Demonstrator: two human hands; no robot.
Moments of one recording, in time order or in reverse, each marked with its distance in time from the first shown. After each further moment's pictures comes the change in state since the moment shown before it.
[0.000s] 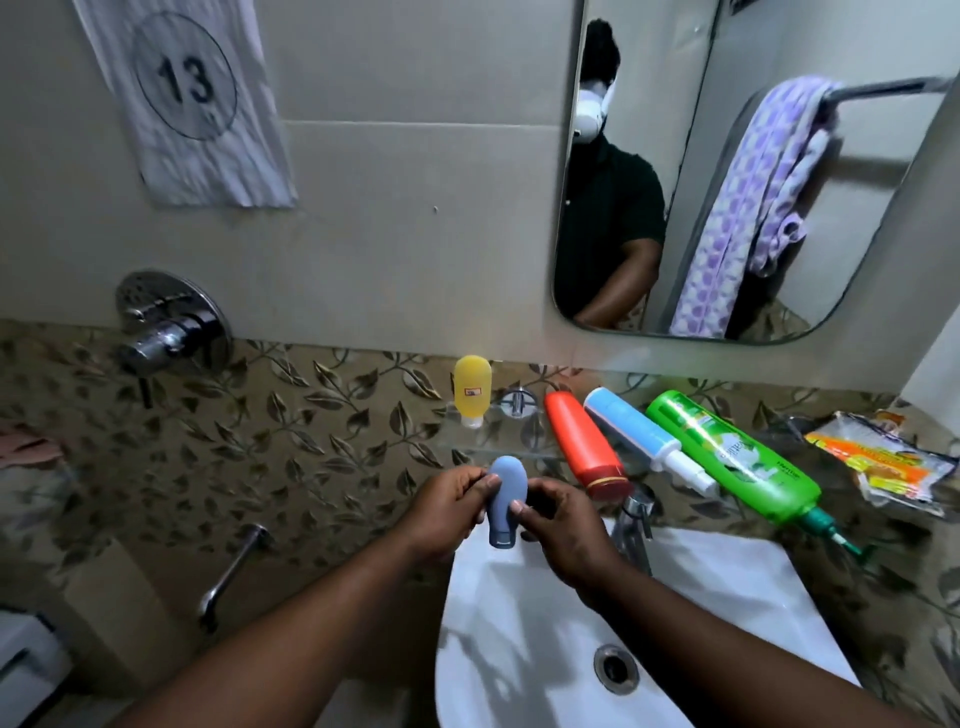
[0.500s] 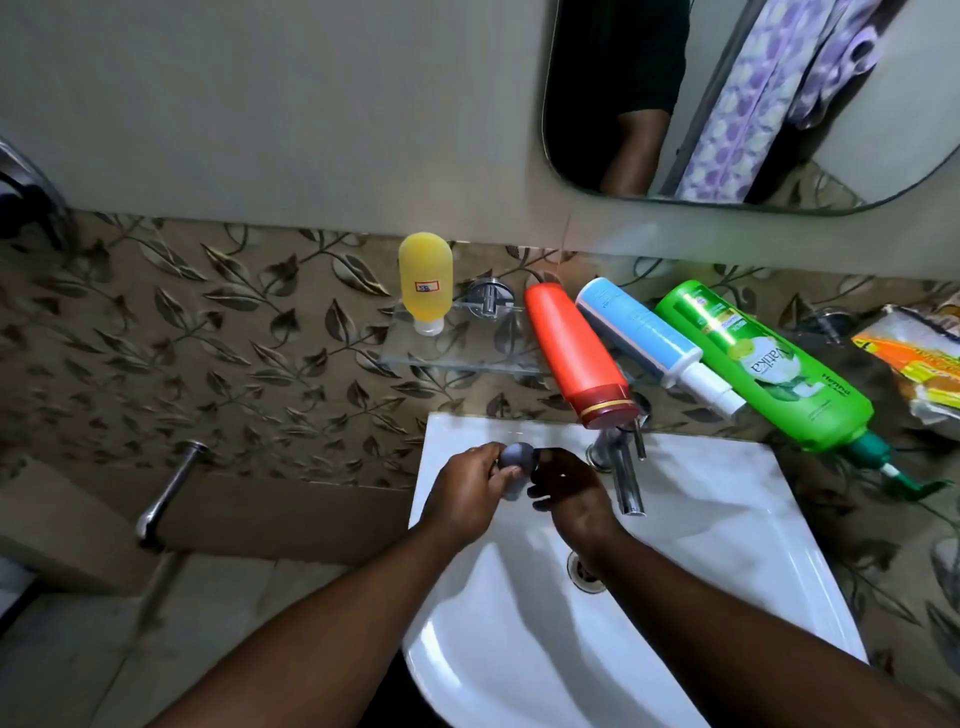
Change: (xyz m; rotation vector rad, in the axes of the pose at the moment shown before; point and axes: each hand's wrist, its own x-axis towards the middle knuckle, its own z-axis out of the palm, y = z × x) left_hand 0.038 -0.120 0.092 0.377 0.015 -0.017; right_hand 0.019 0.122 -0.018 0.002 0.213 0.360
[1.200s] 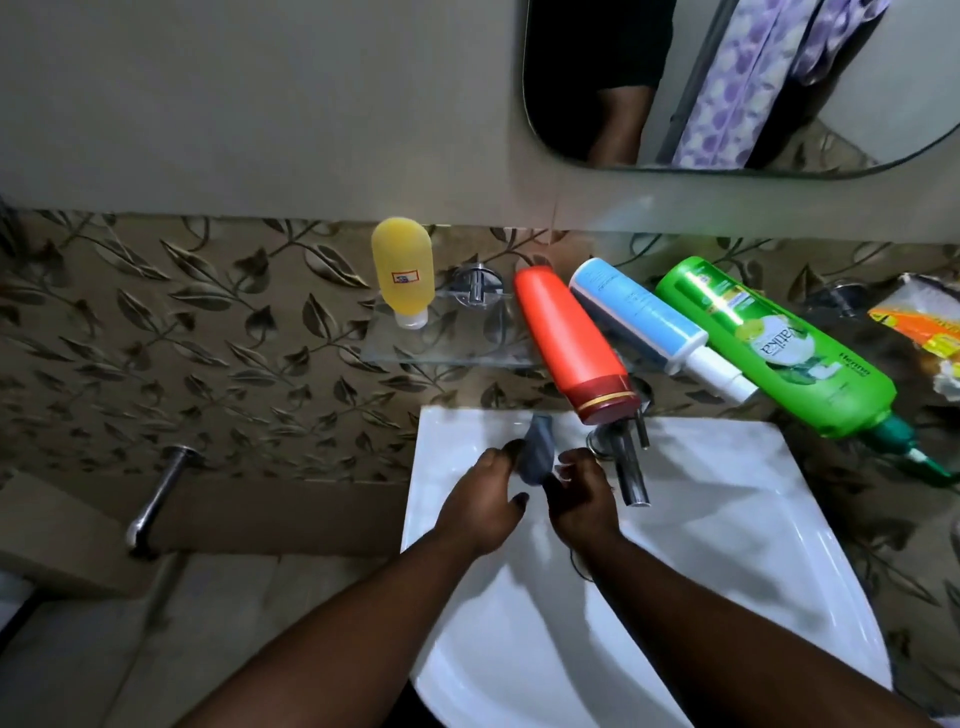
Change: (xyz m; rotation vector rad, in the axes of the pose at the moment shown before) left_hand 0.002 -0.012 0.031 0.123 -0.191 0.040; right_hand 0.017 0.043 0.003 -0.224 0.220 -0.019
